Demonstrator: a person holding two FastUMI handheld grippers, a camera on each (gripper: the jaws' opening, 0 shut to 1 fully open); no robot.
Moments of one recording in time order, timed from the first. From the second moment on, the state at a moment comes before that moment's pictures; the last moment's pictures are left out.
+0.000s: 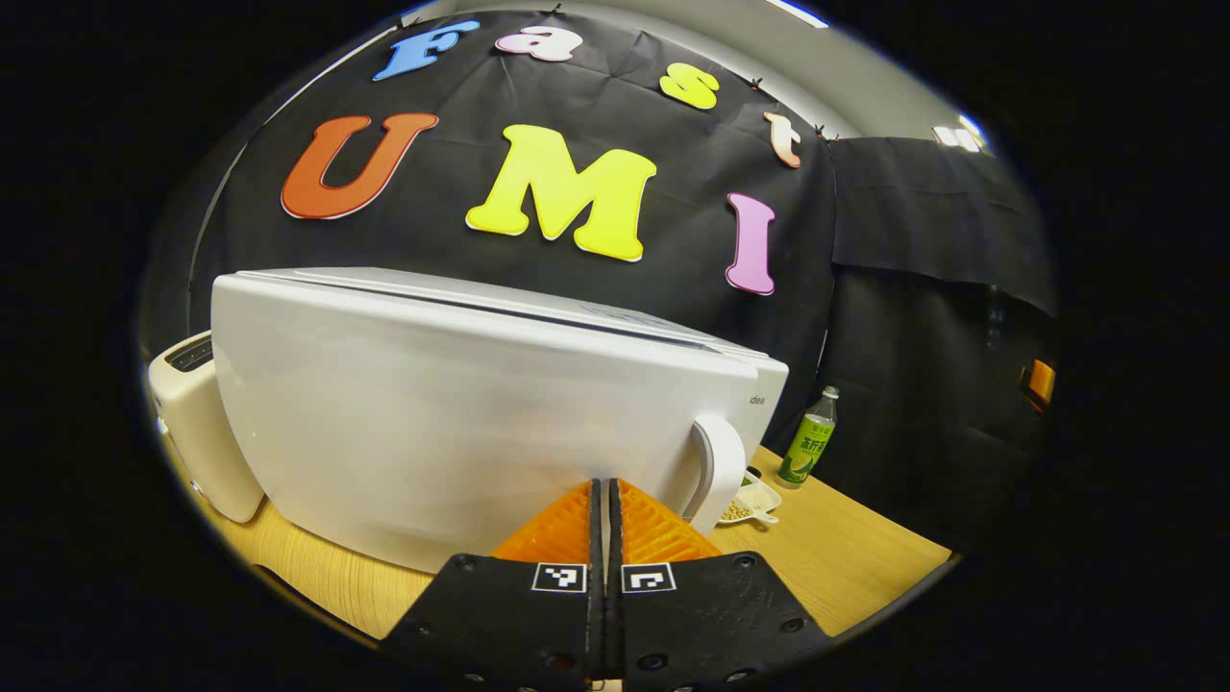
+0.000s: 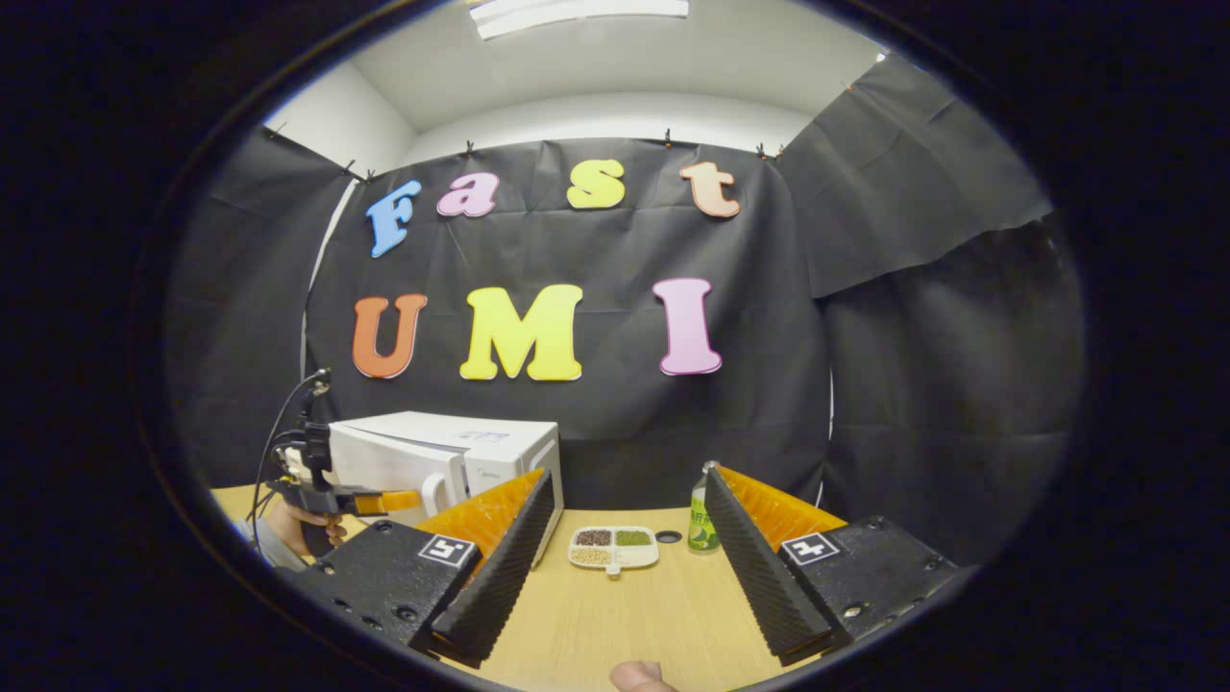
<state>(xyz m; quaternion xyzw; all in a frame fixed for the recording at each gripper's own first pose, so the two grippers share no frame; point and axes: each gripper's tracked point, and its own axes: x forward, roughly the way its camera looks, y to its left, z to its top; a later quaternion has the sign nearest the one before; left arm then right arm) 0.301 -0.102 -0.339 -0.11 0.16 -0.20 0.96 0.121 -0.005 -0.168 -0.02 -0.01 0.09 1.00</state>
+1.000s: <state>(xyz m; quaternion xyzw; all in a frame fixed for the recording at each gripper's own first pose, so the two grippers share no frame) 0.192 -0.071 -0.313 -0.05 0.17 -0.11 0.98 0.059 -0.007 -0.169 0.00 0.03 0.07 1.00</state>
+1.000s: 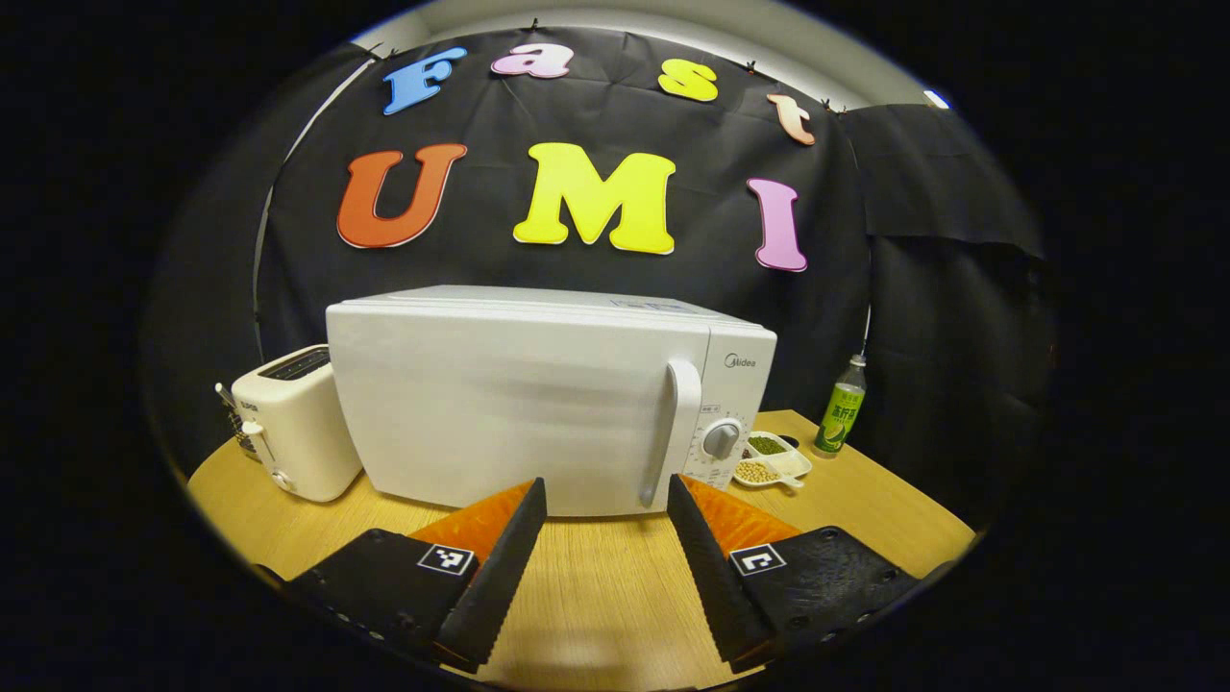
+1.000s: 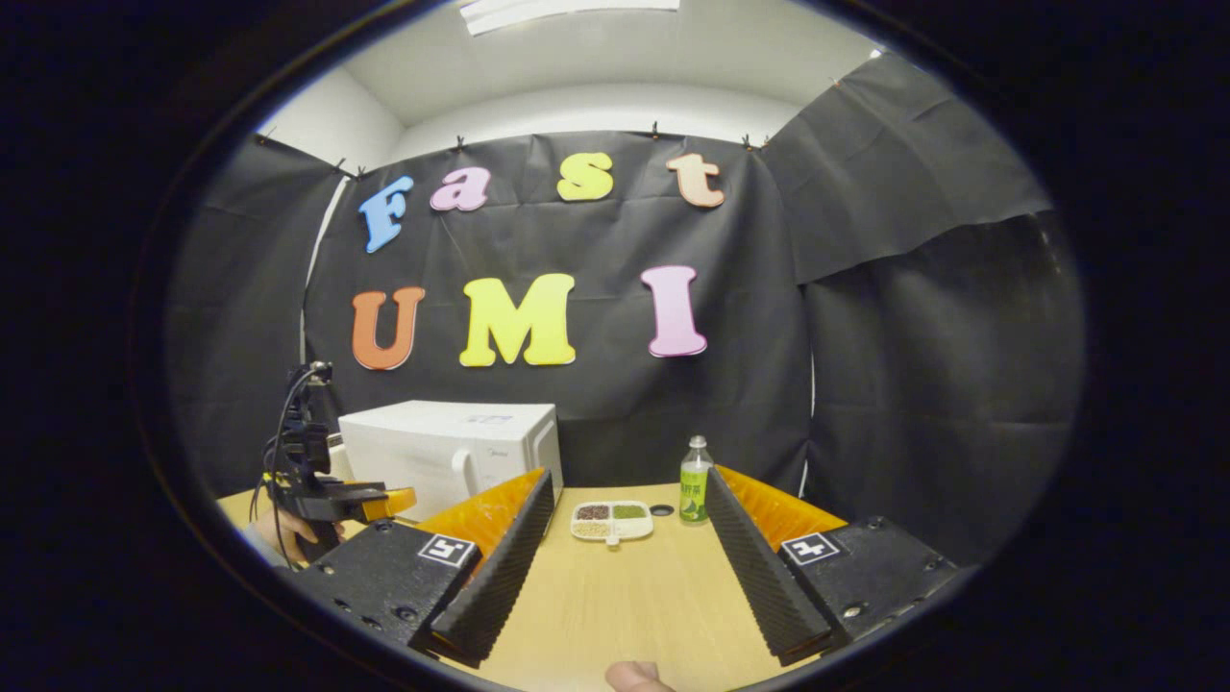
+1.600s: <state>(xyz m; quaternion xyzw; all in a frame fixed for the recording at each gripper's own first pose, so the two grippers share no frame) 0.051 -0.031 -0.160 -0.02 0.09 -0.05 0.99 0.002 0.009 -0.135 0.01 0.02 0.06 1.00</state>
